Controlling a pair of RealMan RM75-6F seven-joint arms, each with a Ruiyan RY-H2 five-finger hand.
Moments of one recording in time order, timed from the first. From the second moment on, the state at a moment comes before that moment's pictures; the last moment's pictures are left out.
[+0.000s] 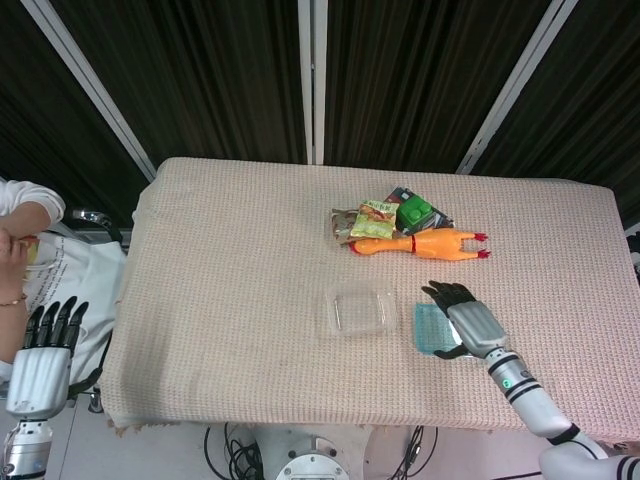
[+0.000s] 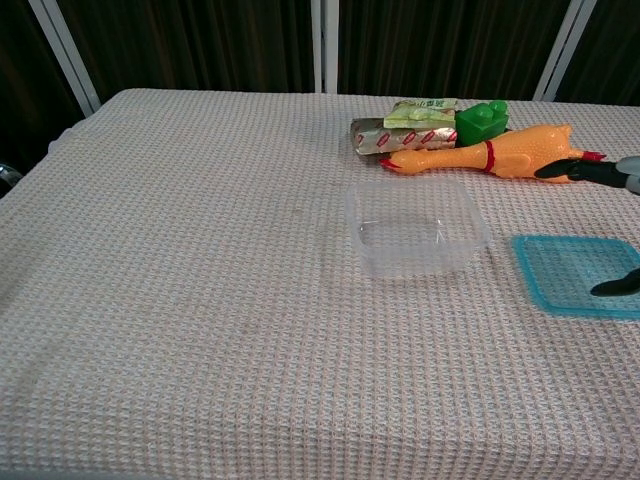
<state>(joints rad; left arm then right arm) -0.01 -1.24 -0.01 -1.64 1.58 1.60 0.29 0.44 -1.24 0.03 -1.63 -1.32 0.95 -0.05</state>
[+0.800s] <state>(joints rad) 0.00 -1.25 -0.01 -1.67 1.60 1.61 0.32 0.46 -1.29 0.01 -1.50 -1.24 0.84 -0.07</state>
